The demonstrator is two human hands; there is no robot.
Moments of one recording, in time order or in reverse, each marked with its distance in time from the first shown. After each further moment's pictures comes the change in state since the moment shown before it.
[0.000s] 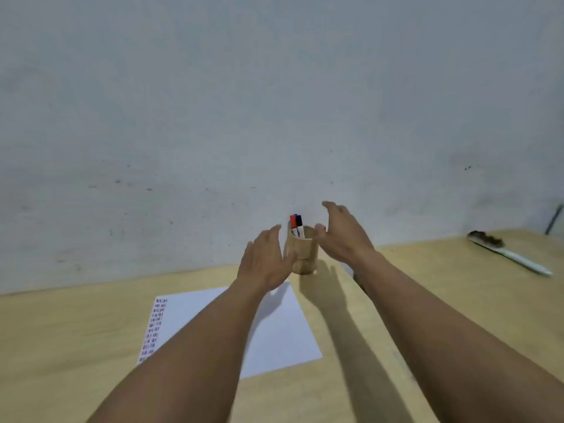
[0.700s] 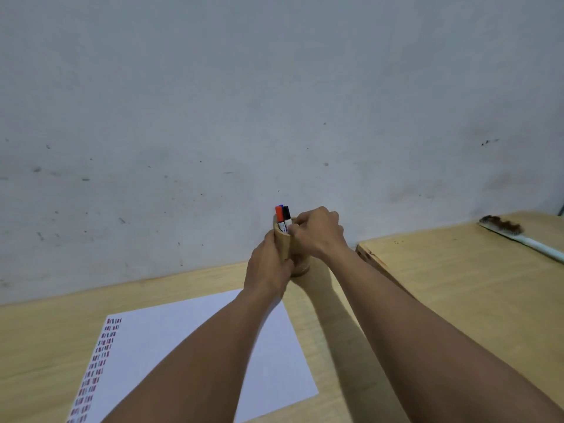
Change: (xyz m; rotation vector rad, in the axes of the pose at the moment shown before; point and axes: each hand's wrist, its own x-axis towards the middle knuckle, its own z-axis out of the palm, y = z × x) left_hand 0.053 -0.007 0.079 -0.367 -0.002 -0.156; right_hand 0.062 0.028 0.073 0.136 -0.038 0.183
